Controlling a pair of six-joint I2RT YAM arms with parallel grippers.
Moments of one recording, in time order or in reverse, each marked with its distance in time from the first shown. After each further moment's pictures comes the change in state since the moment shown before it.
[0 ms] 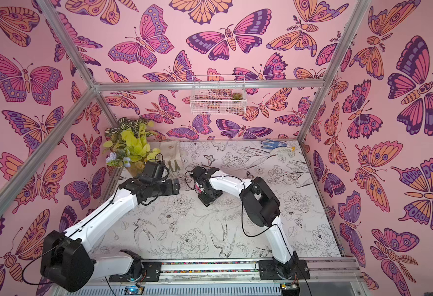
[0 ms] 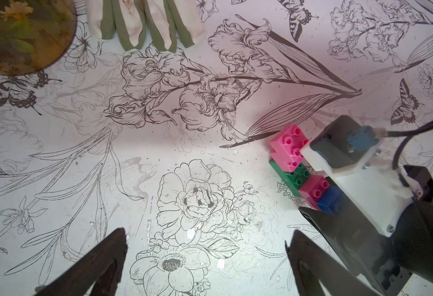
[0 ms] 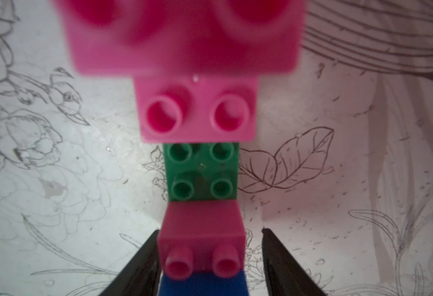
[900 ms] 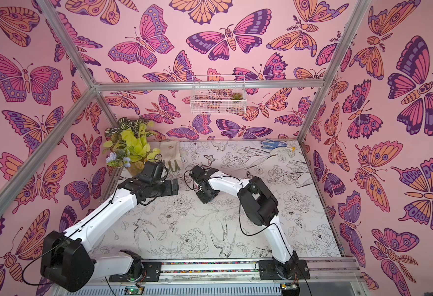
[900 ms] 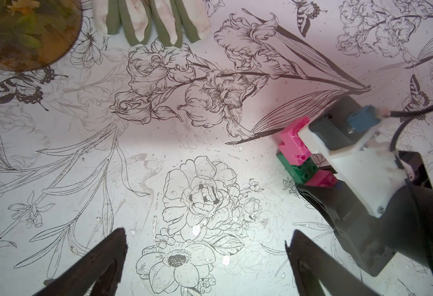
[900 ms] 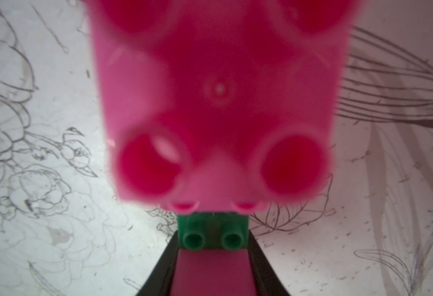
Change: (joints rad) left arm 0.011 0.000 0.002 -0.020 0.000 0.011; right arm 0.000 0.028 0.003 0.101 -0.006 0.017
